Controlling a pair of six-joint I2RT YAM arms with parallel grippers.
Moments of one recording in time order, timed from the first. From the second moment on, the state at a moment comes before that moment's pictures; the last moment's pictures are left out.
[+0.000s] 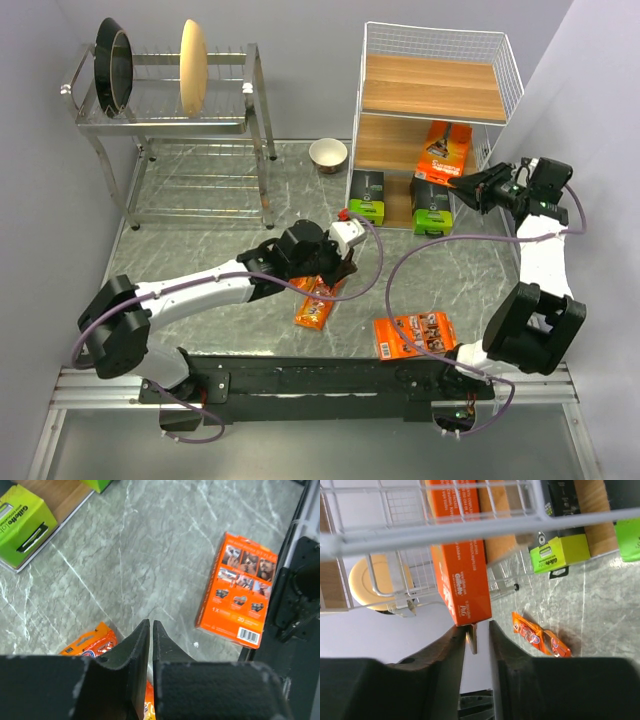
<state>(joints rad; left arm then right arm) -0.97 1.45 1.01 0.04 0.17 -0.06 -0.42 1.42 1.20 -0.38 -0.90 0.97</state>
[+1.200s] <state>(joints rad) -0.98 1.49 1.03 0.04 0.21 -0.04 -0.48 1.55 1.34 -0.41 -0.97 1.00</state>
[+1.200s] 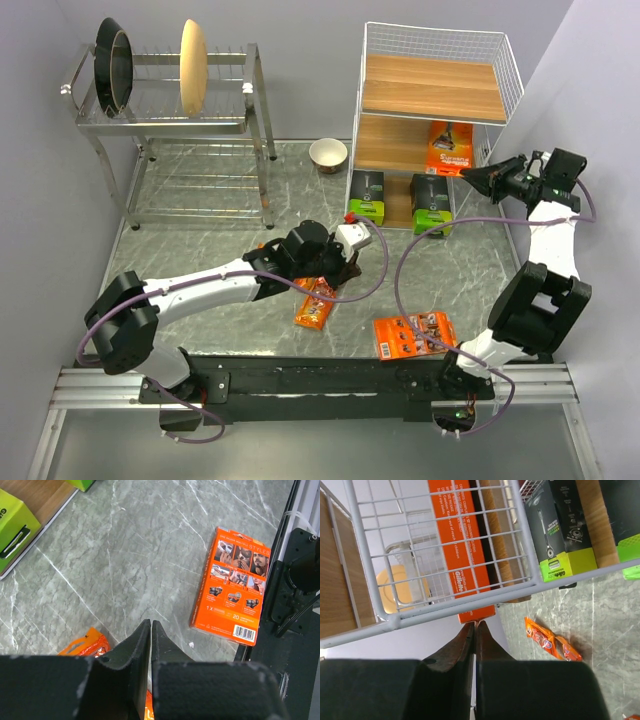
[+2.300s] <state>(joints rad) -1.08 1.59 1.00 0.07 0.37 -0.04 -0.72 1.36 1.20 -0.91 -0.93 0.41</state>
